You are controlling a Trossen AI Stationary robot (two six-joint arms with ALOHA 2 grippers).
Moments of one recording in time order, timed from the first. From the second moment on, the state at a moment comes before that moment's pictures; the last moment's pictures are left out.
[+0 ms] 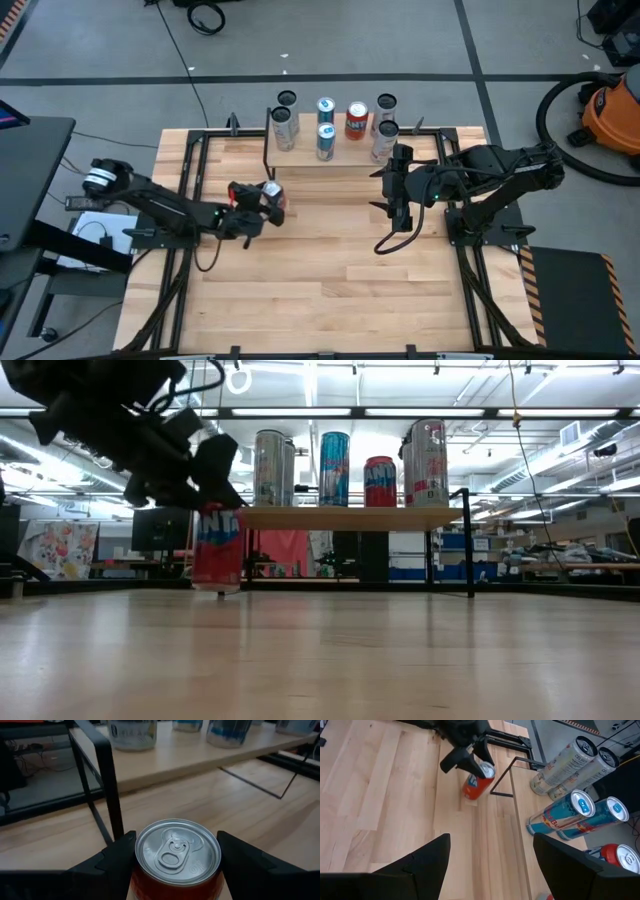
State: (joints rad) left arm -0.21 1.31 0.47 0.18 -1.10 -0.70; right arm 0.30 1.37 1.71 -1.13 0.48 0.01
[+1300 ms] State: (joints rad) left arm -0.16 1.39 0.75 0.34 -0.96 -0.40; right arm 0.30 1.37 1.71 -1.12 0.47 0.00
